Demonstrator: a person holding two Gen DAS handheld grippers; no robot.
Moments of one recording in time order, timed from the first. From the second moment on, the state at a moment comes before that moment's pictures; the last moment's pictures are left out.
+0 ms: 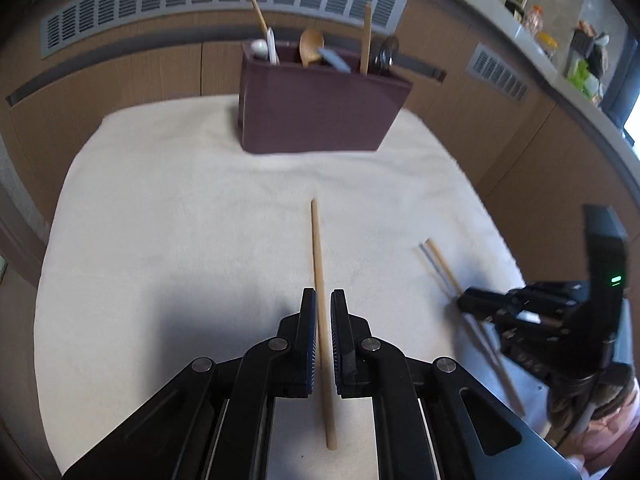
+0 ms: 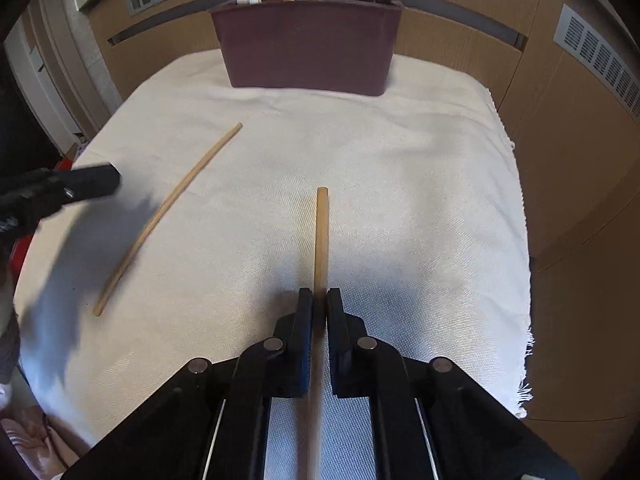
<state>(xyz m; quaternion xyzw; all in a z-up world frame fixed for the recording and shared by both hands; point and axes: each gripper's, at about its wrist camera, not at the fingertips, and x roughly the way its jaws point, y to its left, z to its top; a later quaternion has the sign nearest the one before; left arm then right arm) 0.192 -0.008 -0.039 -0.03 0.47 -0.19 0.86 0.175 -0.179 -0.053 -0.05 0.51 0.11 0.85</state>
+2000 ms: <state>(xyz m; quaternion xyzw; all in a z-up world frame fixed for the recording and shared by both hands) 0.232 0.003 0.231 -0.03 0.10 -0.16 0.98 0.248 -0.211 0.258 0.03 0.13 0.08 0.99</state>
